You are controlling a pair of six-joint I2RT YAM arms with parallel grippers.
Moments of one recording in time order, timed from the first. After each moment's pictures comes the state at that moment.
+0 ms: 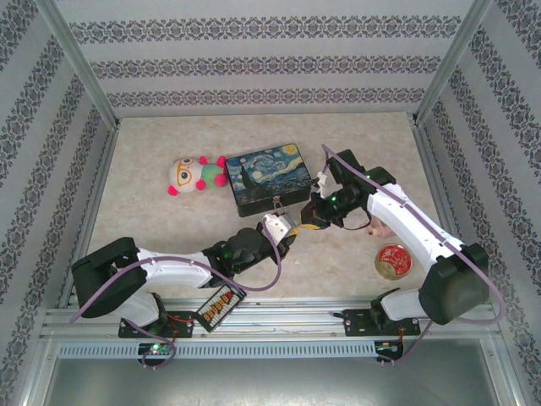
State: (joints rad) left arm -1.06 1.48 0.58 0.67 -0.18 -0.05; right arm 0.41 1.39 1.16 -1.02 -0.68 0.56
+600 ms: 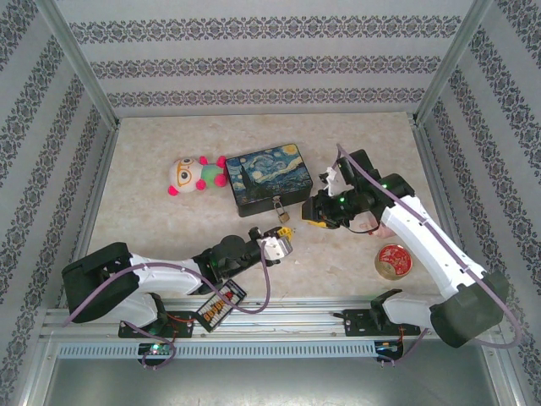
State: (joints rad) left arm -1.06 1.42 0.45 0.87 -0.15 0.52; right arm 0.42 1.24 1.16 -1.01 -0.63 0.63
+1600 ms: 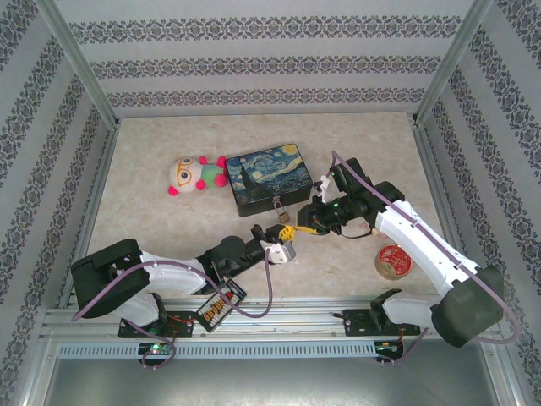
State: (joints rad) left arm -1.06 1.48 0.45 1.00 -0.15 0.70; right arm 0.46 1.24 1.05 -0.88 -0.70 0.75
